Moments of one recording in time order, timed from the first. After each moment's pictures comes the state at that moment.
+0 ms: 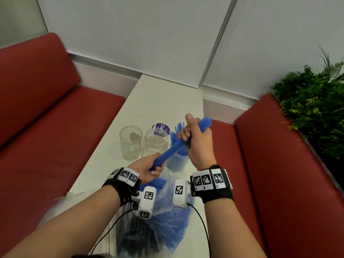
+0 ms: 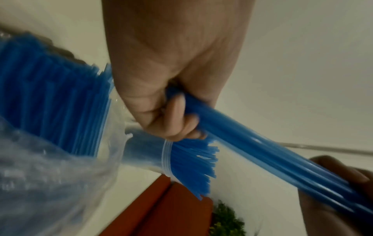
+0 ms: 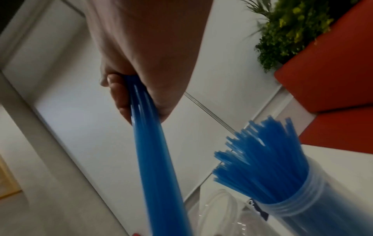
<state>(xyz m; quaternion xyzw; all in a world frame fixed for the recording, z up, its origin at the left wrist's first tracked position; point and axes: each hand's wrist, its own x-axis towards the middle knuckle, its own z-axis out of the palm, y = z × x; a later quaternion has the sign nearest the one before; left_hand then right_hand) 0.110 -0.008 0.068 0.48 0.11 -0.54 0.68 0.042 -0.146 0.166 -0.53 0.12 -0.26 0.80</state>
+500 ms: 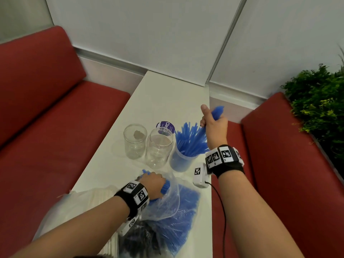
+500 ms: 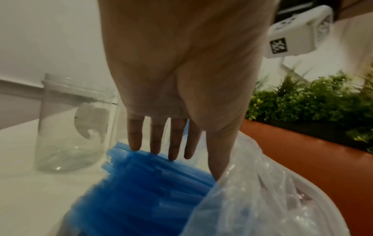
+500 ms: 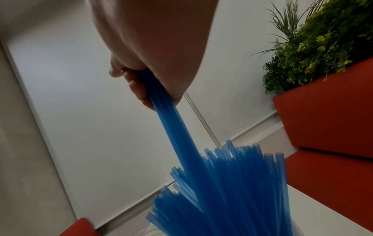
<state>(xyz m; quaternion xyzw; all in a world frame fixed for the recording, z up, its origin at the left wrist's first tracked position) 0.089 -0.001 0.015 0.85 -0.47 -0.23 -0.03 0.084 -0.213 0.161 -0.69 0.25 -0.31 0.61</state>
